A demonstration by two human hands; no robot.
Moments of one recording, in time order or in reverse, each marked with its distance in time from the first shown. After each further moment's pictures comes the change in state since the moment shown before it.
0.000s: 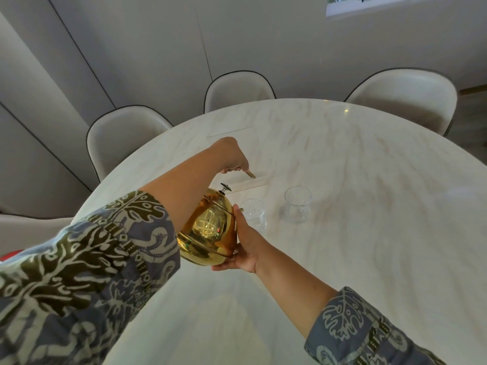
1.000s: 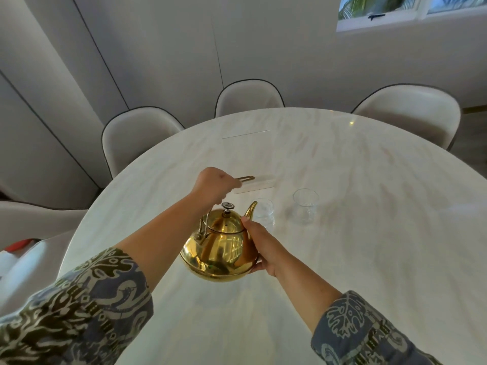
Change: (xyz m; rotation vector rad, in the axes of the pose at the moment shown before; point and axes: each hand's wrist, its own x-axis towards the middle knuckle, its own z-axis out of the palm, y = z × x) left_hand -0.053 -0.078 0.031 -0.581 0.254 0.010; right_hand -0.001 0.024 -0.014 -0.403 0.163 -0.158
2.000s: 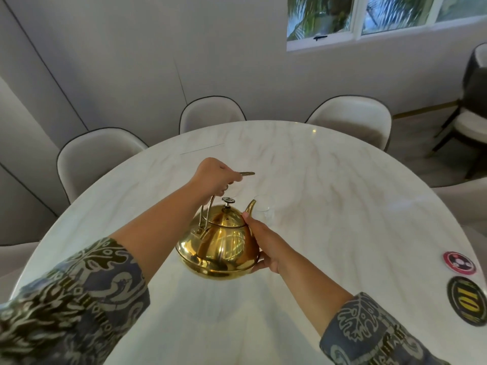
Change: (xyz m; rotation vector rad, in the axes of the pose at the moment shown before) left_hand -0.030 0.086 0.052 -0.012 -0.130 0.131; right_hand -0.060 -0.014 -0.078 0.032 0.116 -0.025
